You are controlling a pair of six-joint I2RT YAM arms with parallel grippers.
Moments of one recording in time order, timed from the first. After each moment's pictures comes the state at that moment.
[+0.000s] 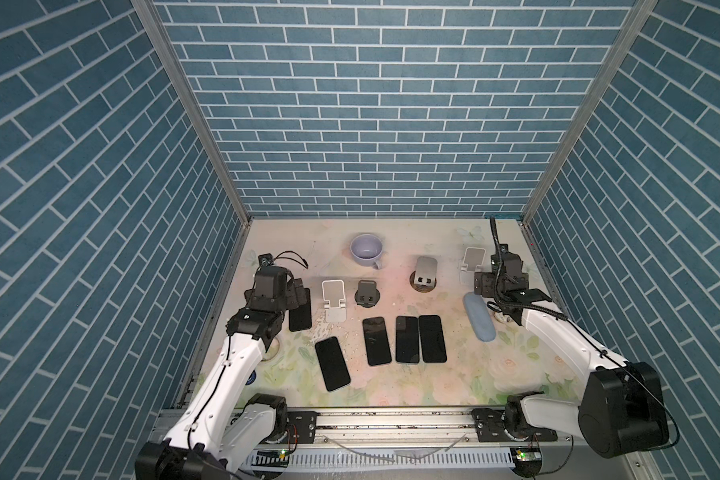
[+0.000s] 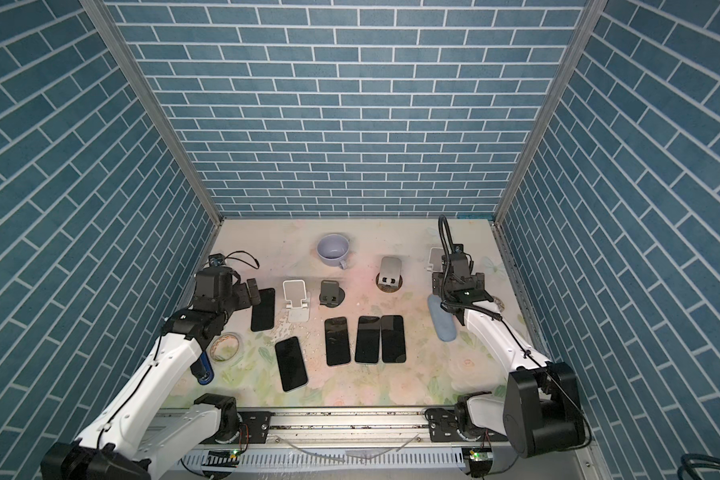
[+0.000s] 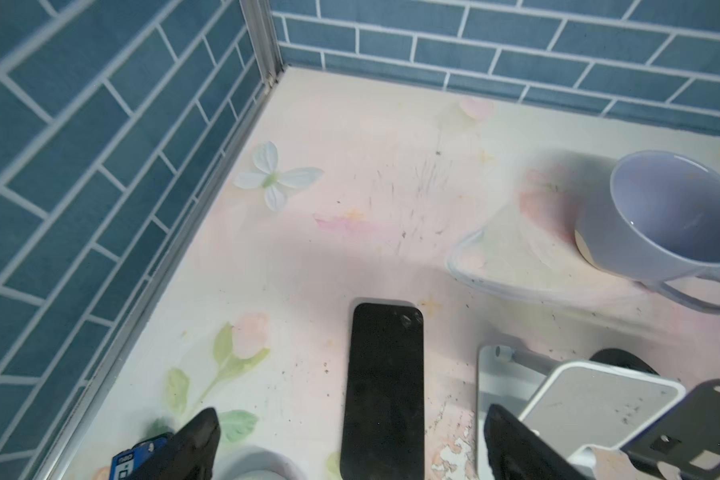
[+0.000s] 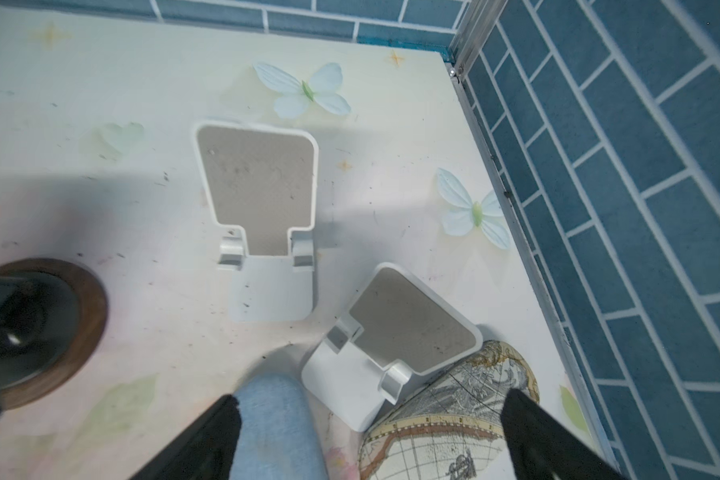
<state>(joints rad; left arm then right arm) -0.15 0.92 0.72 -0.47 -0.35 -0.27 0.23 1.26 0.75 -0.22 0.41 0.05</state>
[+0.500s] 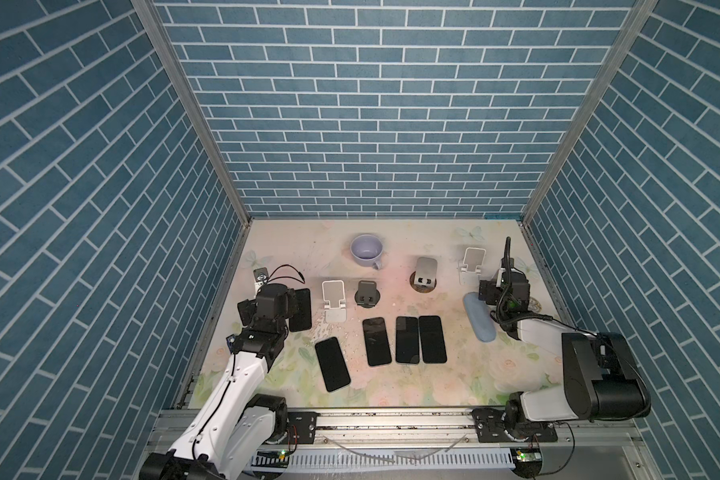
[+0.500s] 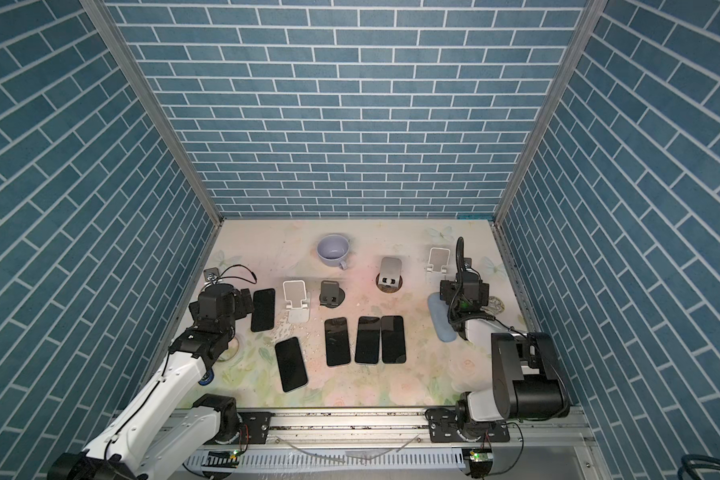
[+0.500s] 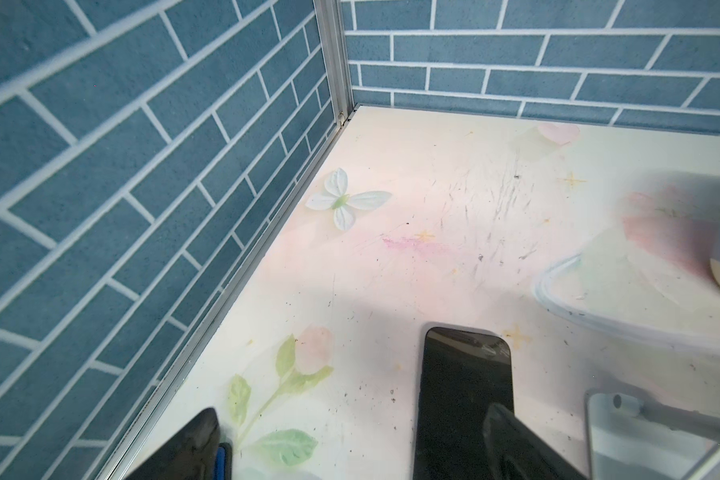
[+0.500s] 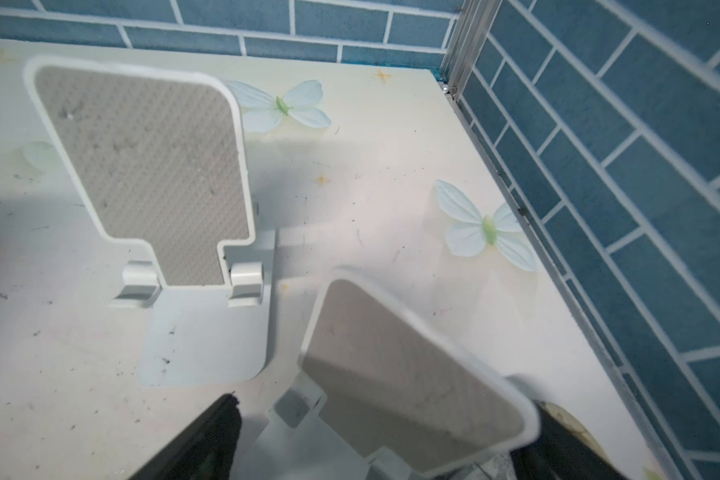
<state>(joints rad) -0.15 0.86 0.50 -0.21 -0.54 -0.19 0.08 1.44 0.48 0.42 0.27 -0.03</state>
